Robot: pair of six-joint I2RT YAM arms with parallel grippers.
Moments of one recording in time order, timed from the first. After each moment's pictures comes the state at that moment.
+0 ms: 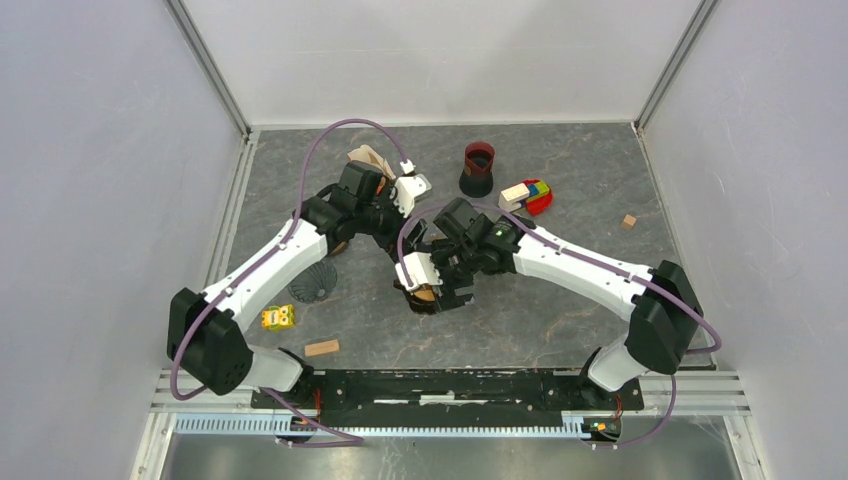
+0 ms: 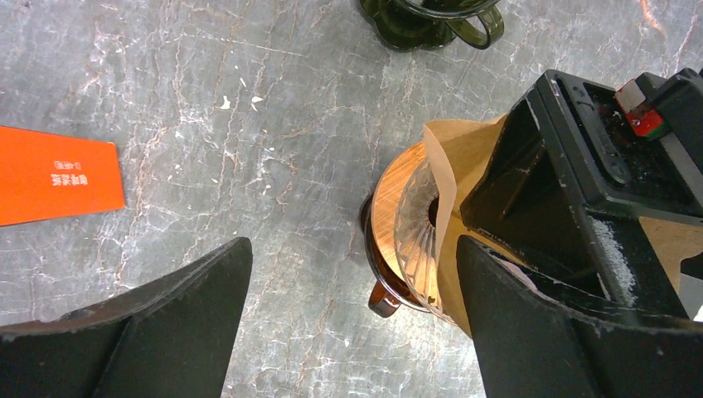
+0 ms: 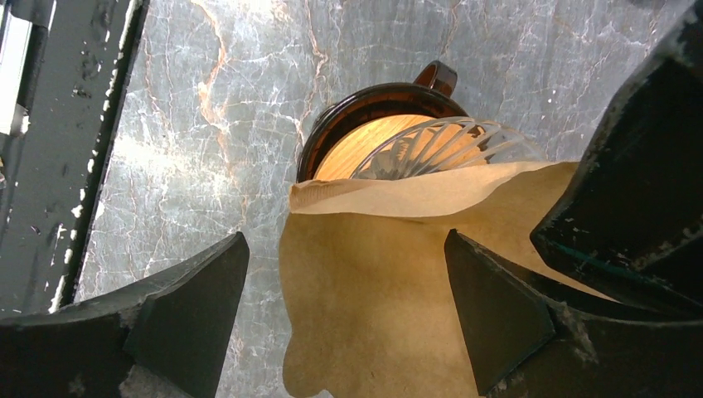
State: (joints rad) left arm -0.55 1.39 1.16 -0.57 0.40 0.29; right arm 0.90 1.55 1.25 -0.75 -0.43 -0.99
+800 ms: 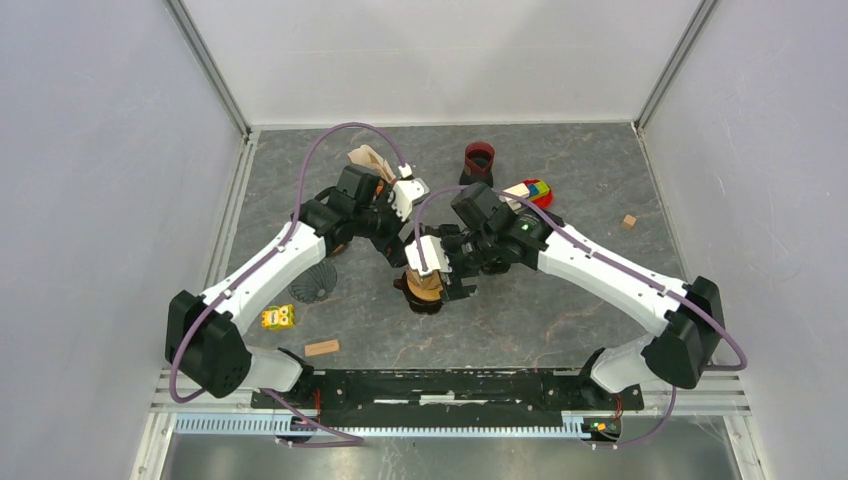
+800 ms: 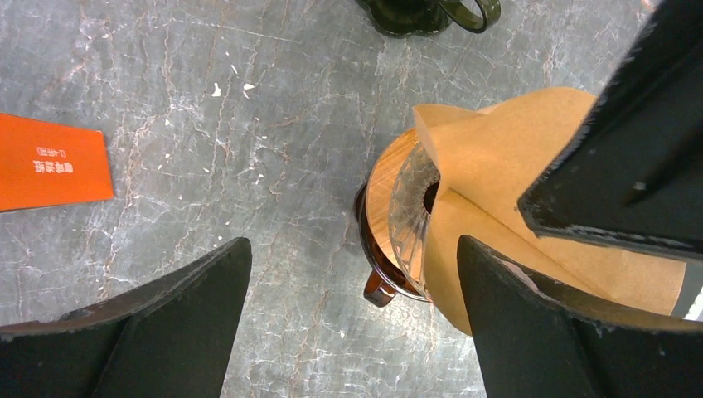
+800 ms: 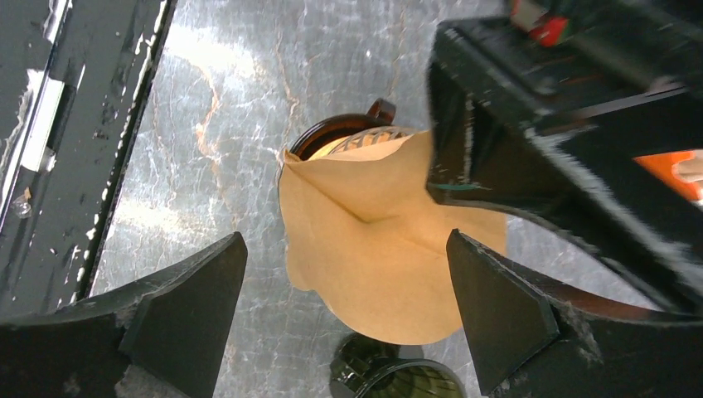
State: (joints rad) left arm -0.54 1.37 1.14 -0.58 0.41 0.30; right arm 0.86 1.45 1.28 -0.76 -0.52 -0.95
